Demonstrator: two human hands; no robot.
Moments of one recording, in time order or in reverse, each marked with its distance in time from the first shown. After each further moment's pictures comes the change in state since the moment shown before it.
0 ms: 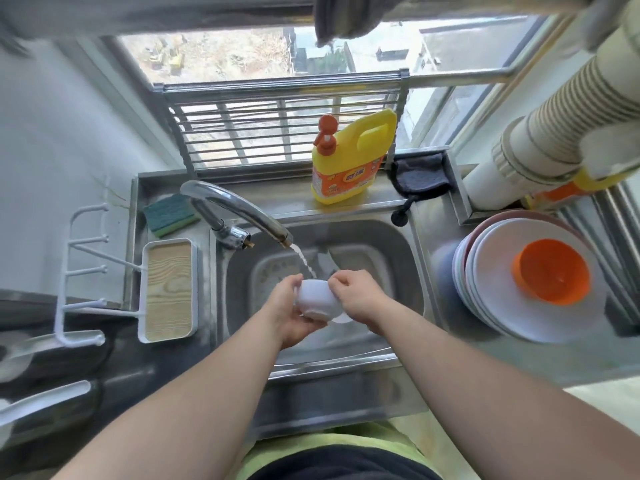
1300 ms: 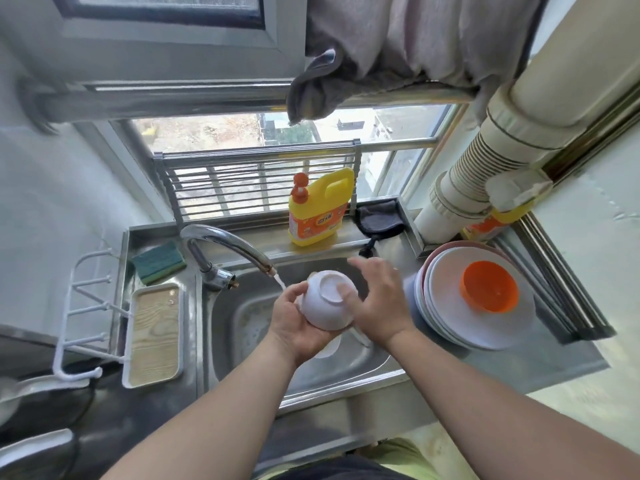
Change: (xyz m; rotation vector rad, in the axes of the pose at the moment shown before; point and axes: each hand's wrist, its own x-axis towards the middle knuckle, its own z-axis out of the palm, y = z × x) left_hand -0.071 -0.014 0.050 -0.129 -0.529 0.028; right_hand -0.064 -0.006 -0.064 -0.224 0.614 -0.516
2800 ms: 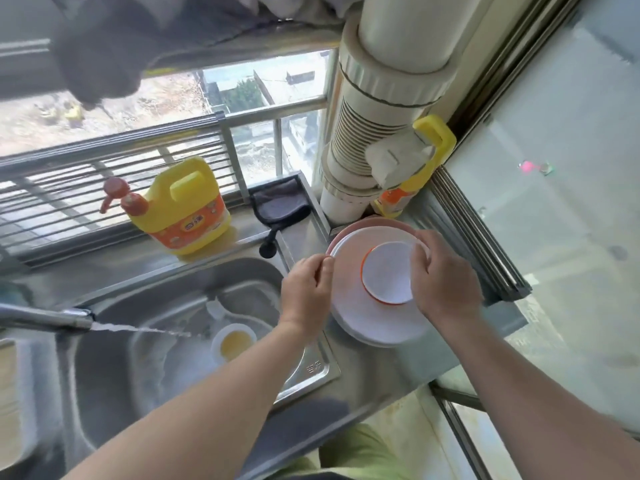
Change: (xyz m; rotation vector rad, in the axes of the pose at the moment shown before) left_hand 0.163 -0.126 0.119 1.579 0.246 0.862; right_hand 0.009 0.181 -0.197 -0.261 0.233 0.345
